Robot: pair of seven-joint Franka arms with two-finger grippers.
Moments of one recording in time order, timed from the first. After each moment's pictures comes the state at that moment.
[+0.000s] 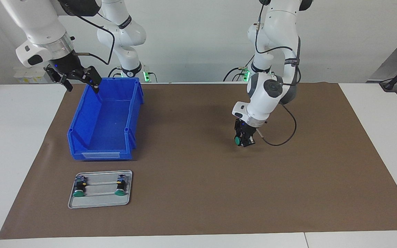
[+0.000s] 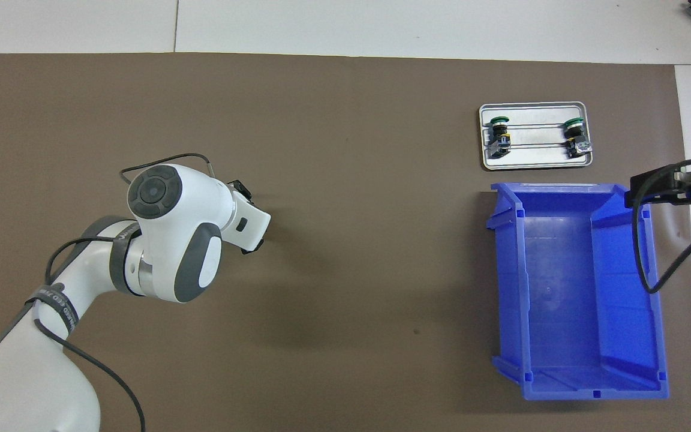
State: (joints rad) left arm -0.42 0.25 0.03 -2.00 -0.27 2.31 1.08; right arm 0.01 -0.01 -0.02 -1.56 0.01 1.51 0.12
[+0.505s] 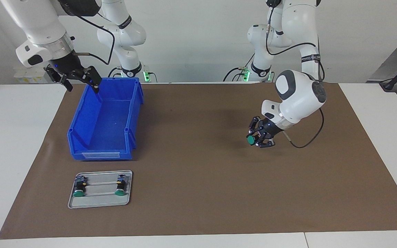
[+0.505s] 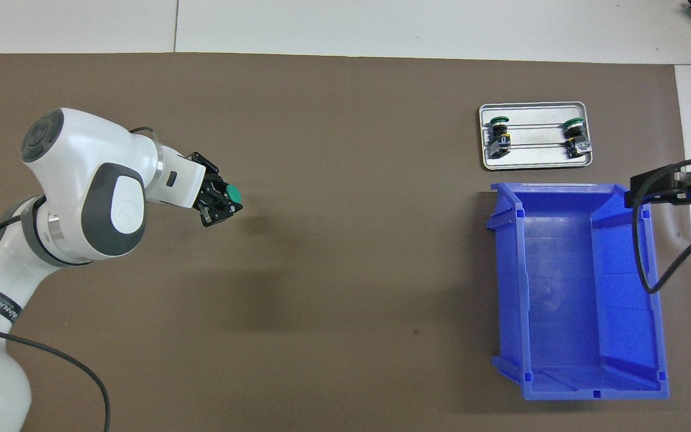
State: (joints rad) left arm -0.22 0.24 0.03 -1.90 -0.60 2.10 1.34; right arm 0.01 -0.01 -0.02 -1.56 0.01 1.51 0.12
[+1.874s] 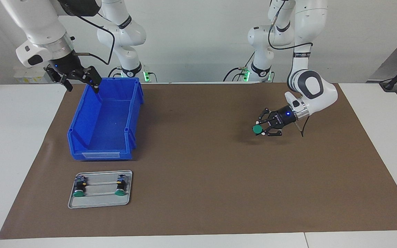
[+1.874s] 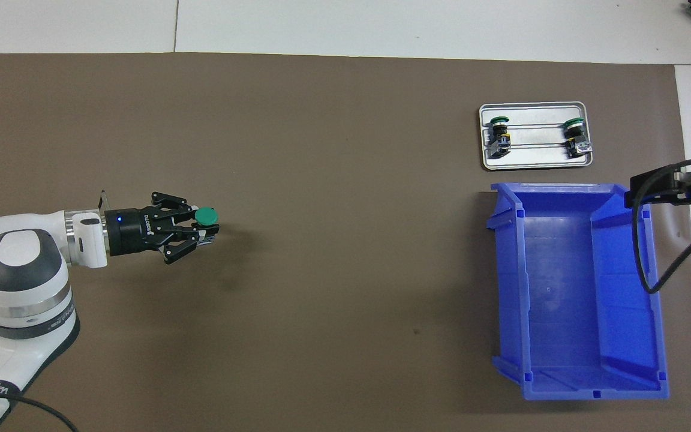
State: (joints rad) left arm -0.04 0.11 0.02 -2.32 -1.43 2.05 2.04; right arm 0.01 -0.01 -0.02 -1.56 0.01 1.51 0.12
